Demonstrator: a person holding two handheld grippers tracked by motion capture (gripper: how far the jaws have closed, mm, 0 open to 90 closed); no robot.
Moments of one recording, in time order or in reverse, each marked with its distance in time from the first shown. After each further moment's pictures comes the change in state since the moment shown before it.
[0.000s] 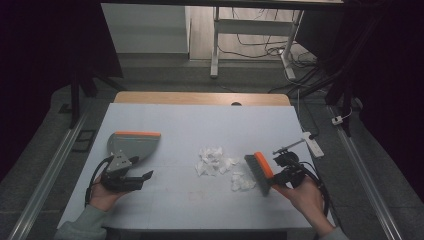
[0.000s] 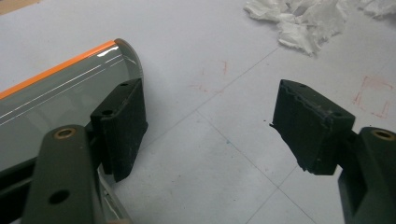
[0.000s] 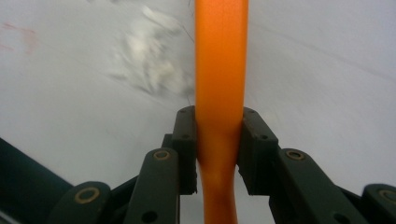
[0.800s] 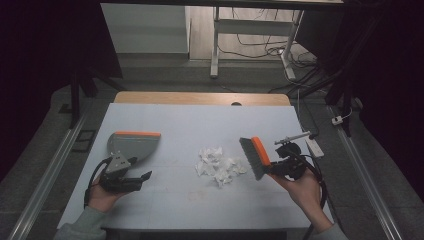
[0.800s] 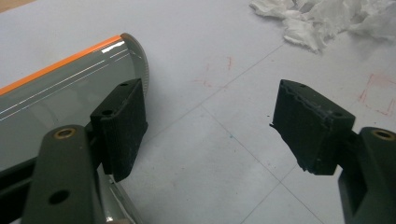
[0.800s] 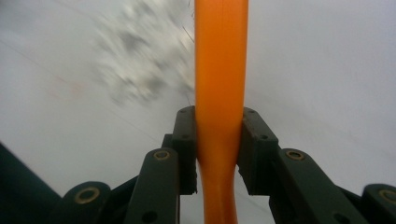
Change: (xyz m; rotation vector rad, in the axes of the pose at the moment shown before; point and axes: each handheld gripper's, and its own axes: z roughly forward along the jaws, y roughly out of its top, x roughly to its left) left arm 0.000 -0.003 -0.002 0.009 0.018 -0.013; right arm -0.004 0.004 -0.020 -0.184 0.026 -0.027
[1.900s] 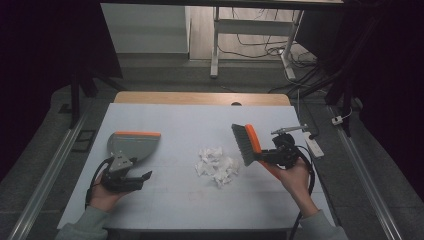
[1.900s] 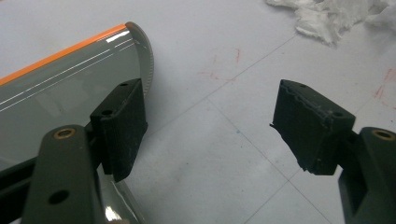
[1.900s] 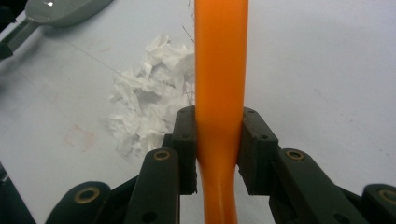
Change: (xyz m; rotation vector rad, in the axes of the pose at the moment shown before) left arm -0.001 0.000 0.004 0.035 0.029 -0.018; right arm -0.014 0.025 0.020 -0.177 0.133 -0.033
